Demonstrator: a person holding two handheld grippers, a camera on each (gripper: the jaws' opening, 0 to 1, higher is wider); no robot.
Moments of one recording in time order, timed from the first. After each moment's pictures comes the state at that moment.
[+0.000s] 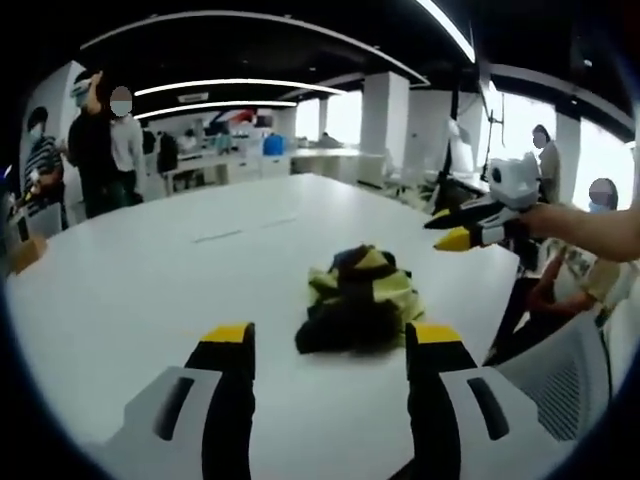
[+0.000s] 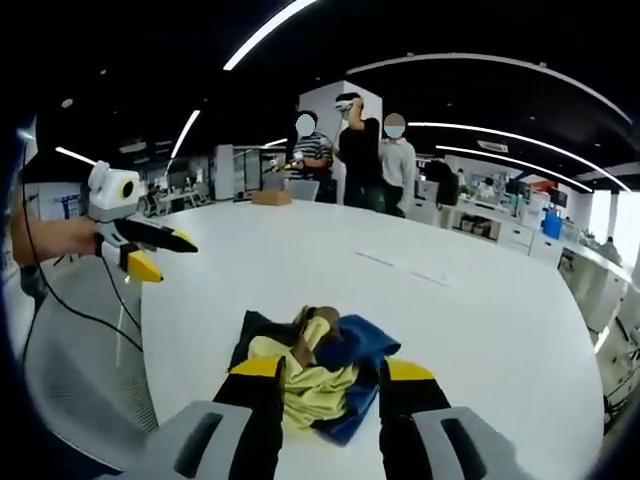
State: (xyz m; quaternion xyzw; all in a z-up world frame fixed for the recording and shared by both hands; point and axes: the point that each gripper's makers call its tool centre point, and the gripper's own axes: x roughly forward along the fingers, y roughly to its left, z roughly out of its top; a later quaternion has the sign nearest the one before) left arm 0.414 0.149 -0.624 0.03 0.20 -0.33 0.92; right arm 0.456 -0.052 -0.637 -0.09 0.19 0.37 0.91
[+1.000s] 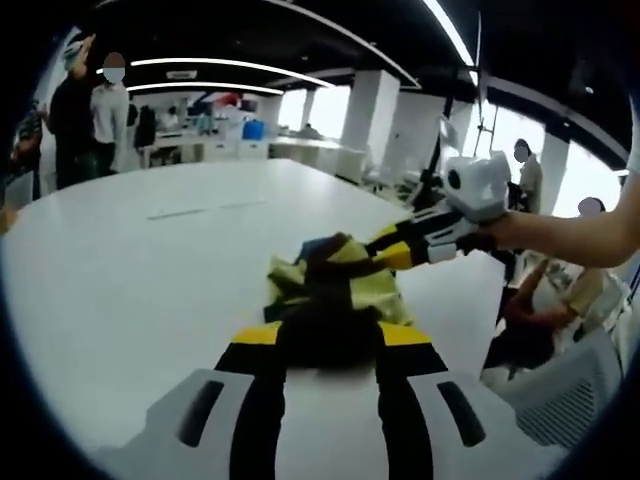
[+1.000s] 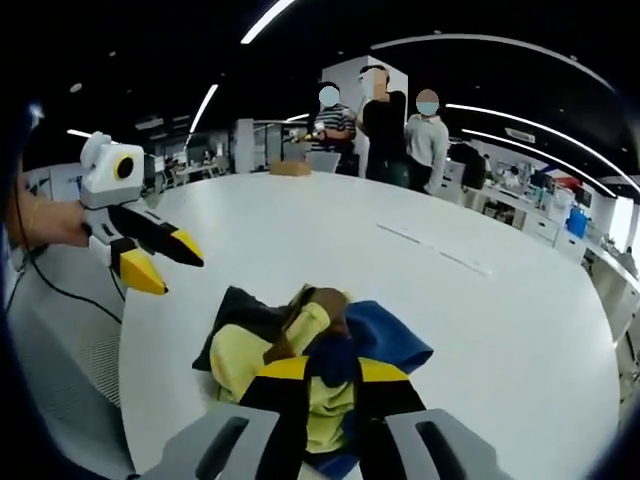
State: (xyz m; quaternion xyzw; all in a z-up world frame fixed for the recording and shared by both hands) left arm 0.438 0.099 -0.667 -0.01 0.23 -0.37 0.90; right arm 0.497 -0.017 -0.693 -0.12 0.24 0.40 0.88
